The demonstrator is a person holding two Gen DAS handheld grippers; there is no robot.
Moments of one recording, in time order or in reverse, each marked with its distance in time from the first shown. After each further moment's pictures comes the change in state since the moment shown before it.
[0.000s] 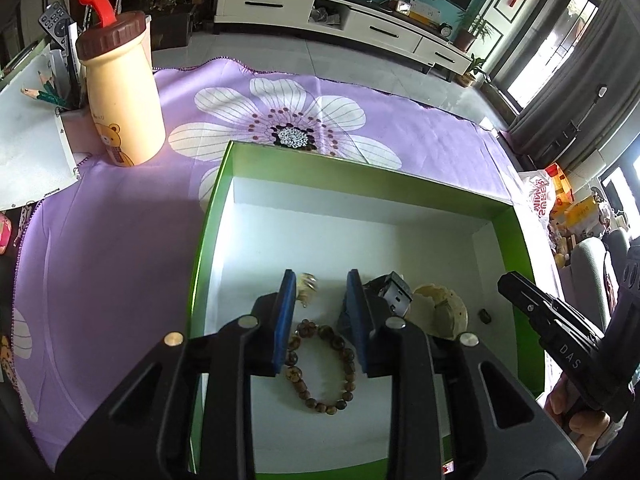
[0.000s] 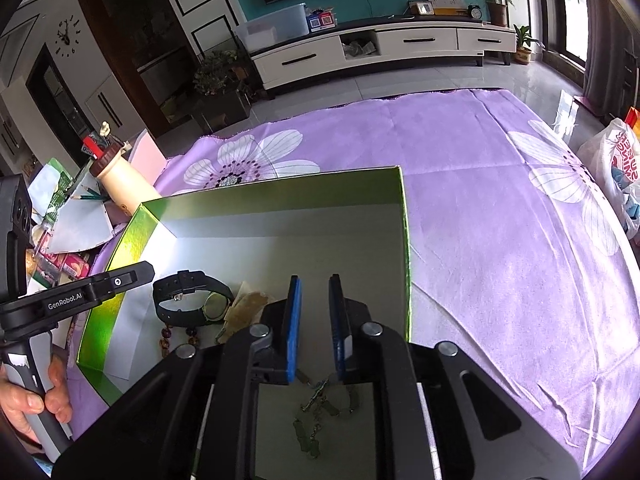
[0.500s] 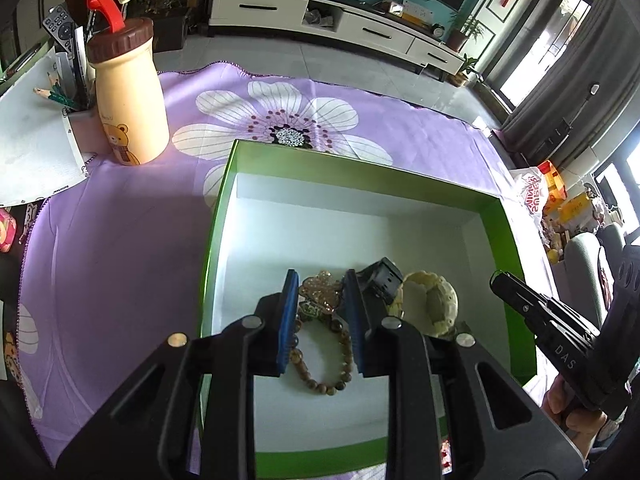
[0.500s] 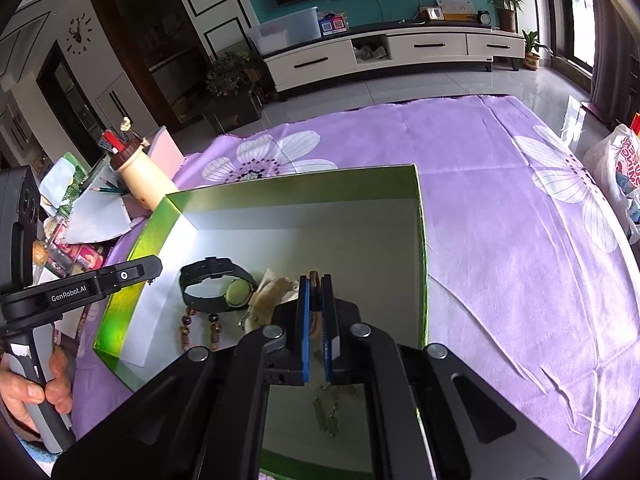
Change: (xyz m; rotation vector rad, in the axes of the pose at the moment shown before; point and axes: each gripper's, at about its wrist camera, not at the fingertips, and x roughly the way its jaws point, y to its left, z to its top) left arm -0.013 0.005 -0.005 0.009 0.000 -0.020; right arm -0.010 0.012 -0.010 -0.027 0.000 0.022
